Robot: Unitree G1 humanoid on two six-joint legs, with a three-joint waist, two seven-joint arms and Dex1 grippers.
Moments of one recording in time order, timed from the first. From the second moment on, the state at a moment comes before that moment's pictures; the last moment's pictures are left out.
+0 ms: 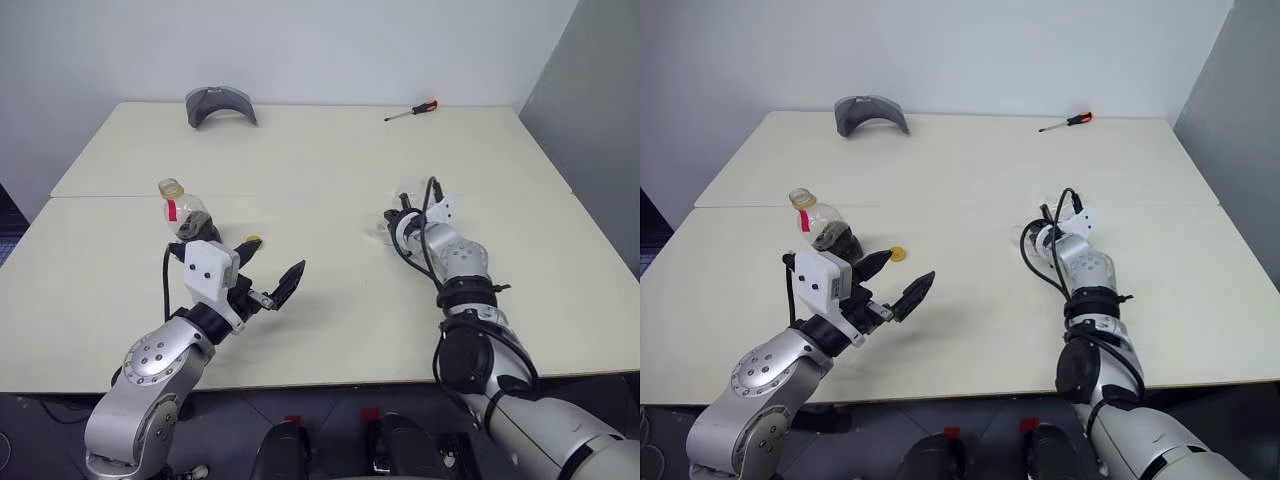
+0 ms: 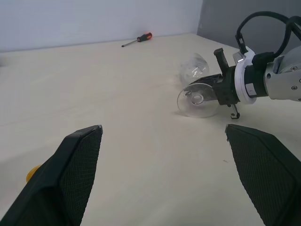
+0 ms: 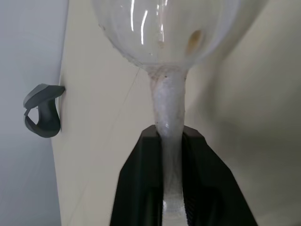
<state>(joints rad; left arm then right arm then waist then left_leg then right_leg) 0.02 0.41 0.14 -0.69 -0.47 0.61 -0.36 -0.99 0.05 -0.67 0.79 0.80 0.58 -0.26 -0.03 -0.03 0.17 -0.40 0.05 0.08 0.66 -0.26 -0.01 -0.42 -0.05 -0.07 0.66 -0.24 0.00</state>
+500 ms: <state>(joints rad) 0.02 0.41 0.14 -0.69 -0.47 0.61 -0.36 -1.05 -0.05 -0.62 0.93 0.79 0.57 -0.21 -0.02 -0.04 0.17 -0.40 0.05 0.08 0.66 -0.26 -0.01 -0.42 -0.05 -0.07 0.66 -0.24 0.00</state>
